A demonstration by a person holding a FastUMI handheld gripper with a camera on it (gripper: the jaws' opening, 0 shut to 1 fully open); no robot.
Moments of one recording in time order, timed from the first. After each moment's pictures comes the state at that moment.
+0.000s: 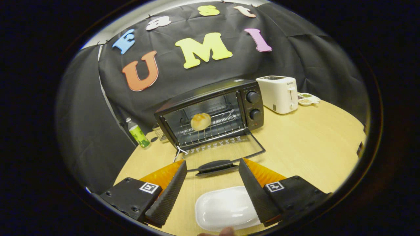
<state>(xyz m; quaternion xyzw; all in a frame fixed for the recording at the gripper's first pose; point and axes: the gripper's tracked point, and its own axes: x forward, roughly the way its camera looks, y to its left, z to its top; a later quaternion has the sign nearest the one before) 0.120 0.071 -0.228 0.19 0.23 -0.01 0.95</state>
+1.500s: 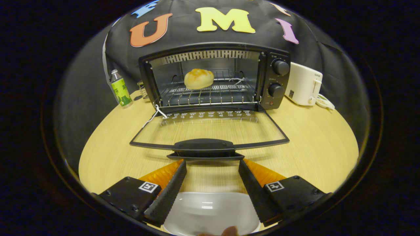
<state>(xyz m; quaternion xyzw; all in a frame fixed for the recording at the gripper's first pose) 0.162 0.074 -0.310 0.07 0.34 0.00 0.94</state>
